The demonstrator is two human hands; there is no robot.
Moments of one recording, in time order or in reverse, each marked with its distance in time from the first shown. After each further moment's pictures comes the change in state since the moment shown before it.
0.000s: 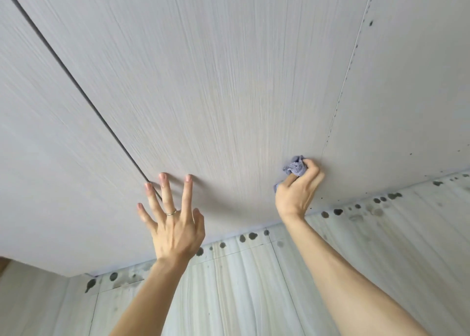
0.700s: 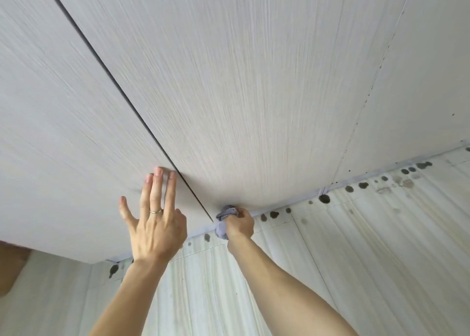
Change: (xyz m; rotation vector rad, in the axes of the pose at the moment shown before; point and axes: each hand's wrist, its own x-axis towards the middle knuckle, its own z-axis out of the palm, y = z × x) left_hand -0.019 -0.099 0.003 0.137 0.044 0.152; right_hand -0.192 0.012 0.088 0.299 -0.437 1.148
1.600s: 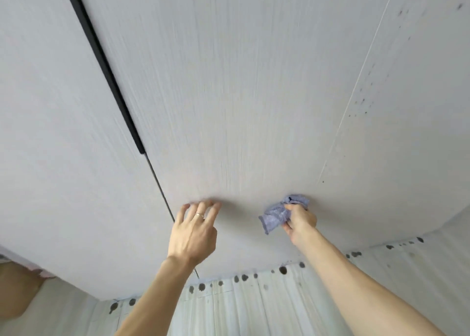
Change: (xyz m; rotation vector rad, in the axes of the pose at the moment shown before) left_hand 0.194 0.071 -0.245 -0.177 -0.115 0.141; right_hand -0.193 -0.377 -0.093 0.085 0.010 -0.178
